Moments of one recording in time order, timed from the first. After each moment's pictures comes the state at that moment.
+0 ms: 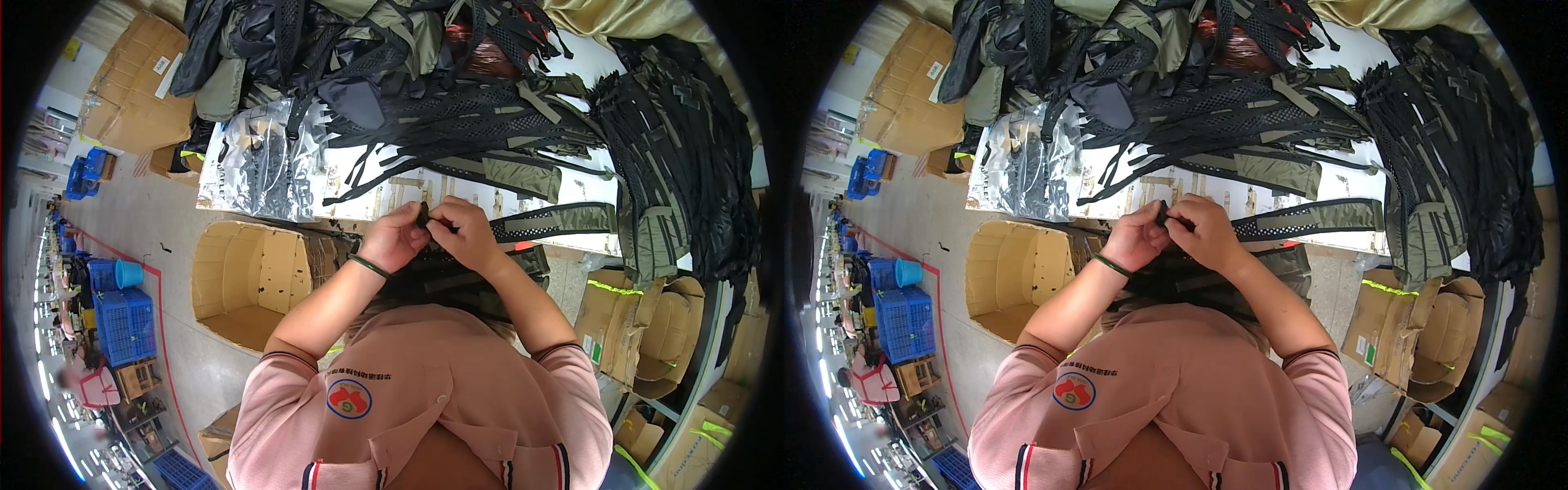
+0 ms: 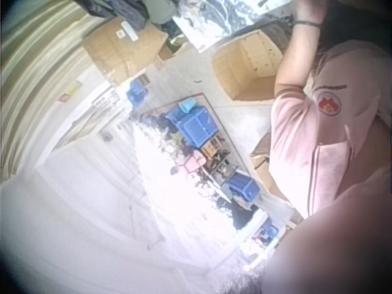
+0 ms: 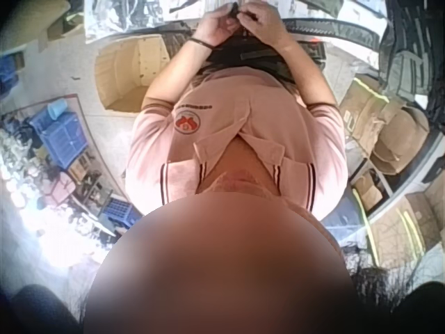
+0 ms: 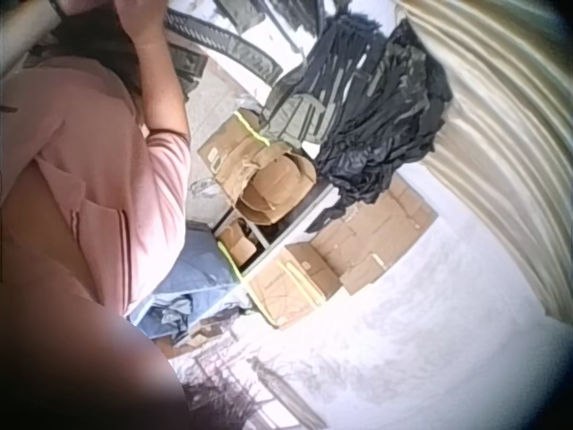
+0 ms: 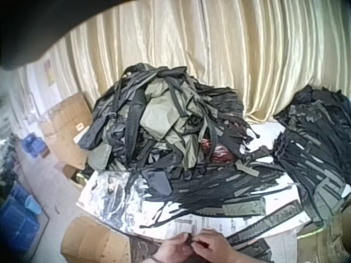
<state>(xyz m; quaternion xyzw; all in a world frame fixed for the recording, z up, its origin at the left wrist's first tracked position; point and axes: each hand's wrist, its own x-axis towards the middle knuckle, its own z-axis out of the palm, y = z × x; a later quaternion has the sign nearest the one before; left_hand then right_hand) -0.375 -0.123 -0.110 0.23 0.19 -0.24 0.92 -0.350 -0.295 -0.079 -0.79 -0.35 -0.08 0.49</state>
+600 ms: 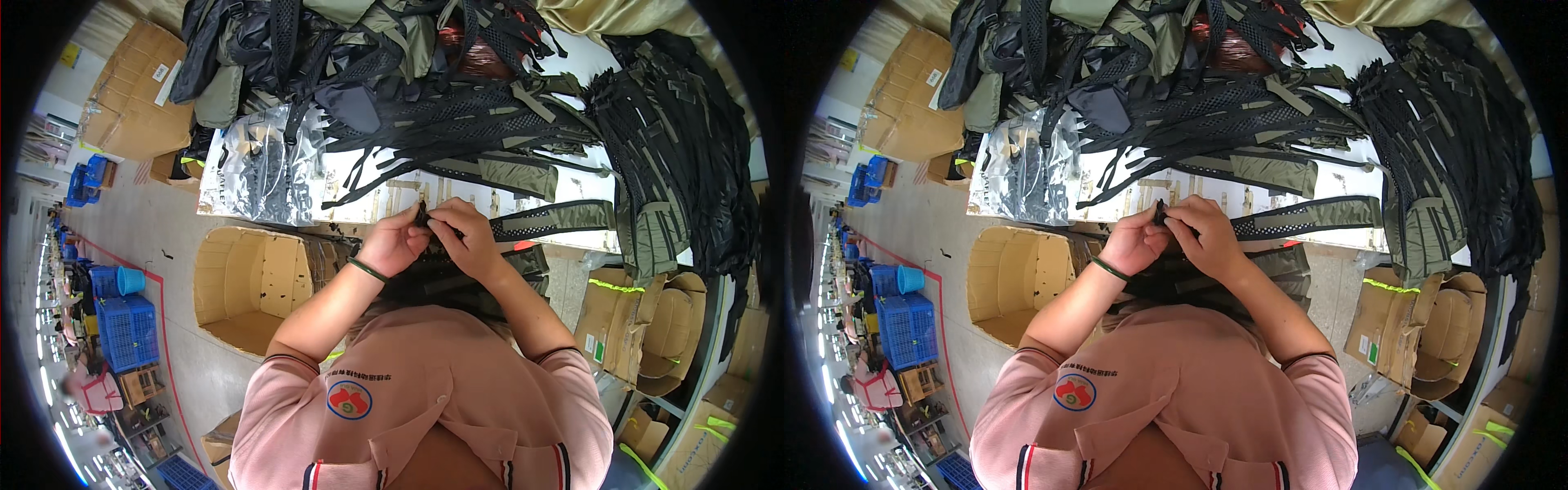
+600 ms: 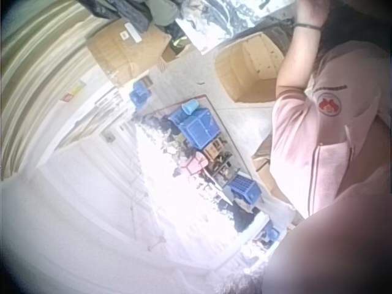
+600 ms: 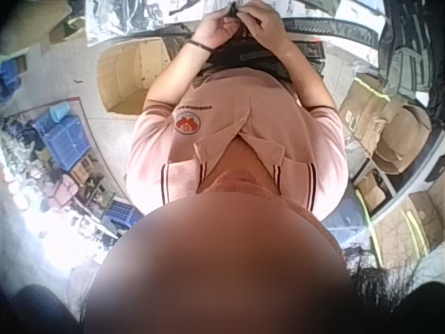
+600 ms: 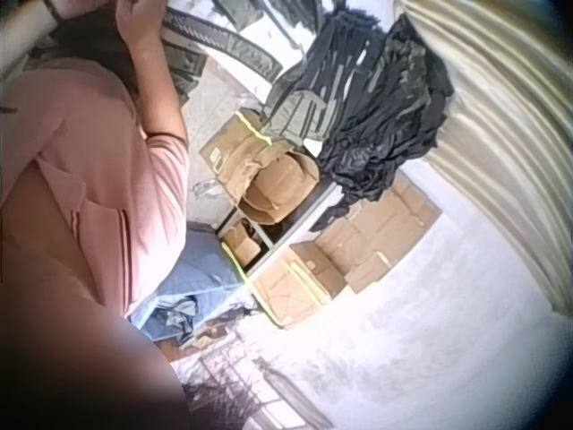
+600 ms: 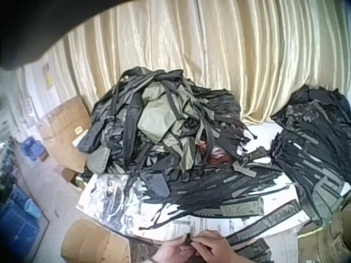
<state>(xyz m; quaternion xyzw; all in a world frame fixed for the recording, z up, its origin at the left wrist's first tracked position) -0.375 -0.128 -0.093 0.17 0.21 -0.27 0.93 -0.361 -0.300 -0.080 -0.77 -0.29 -0.07 0.56</state>
